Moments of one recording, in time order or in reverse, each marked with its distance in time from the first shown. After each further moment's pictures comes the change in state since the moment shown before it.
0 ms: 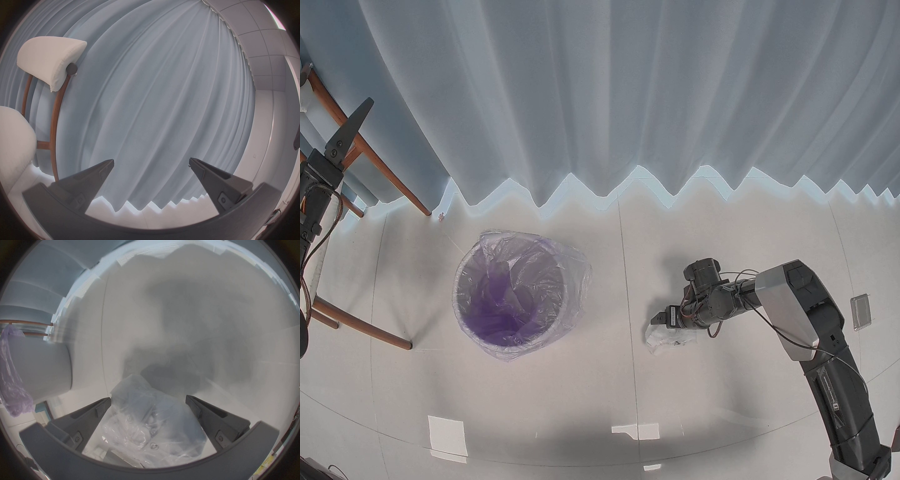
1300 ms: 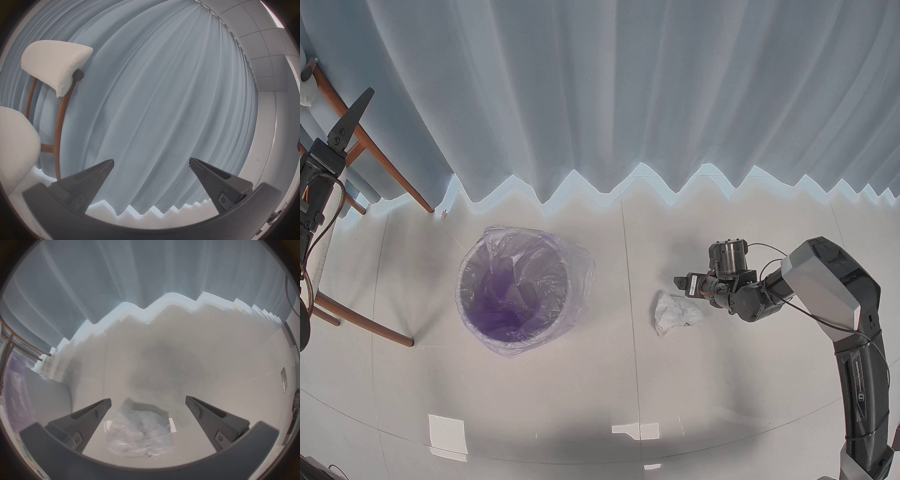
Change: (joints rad) left arm -0.019 0.025 -0.044 -0.004 0.063 0.001; right arm -0.016 -0.256 0.456 -0.579 -0.247 0.008
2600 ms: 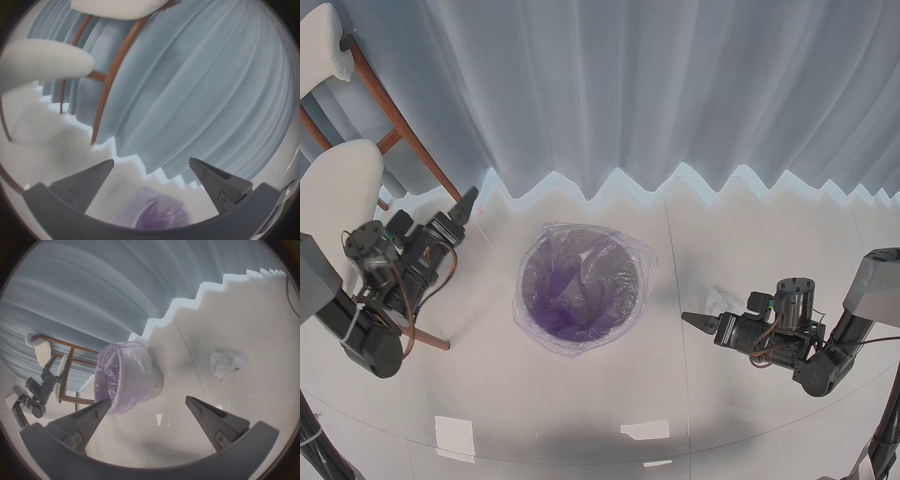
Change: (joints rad) left arm -0.307 0.443 0.052 -0.048 0.394 -0.001; right arm 0.071 -0.459 1.019 -0.709 0.366 0.276
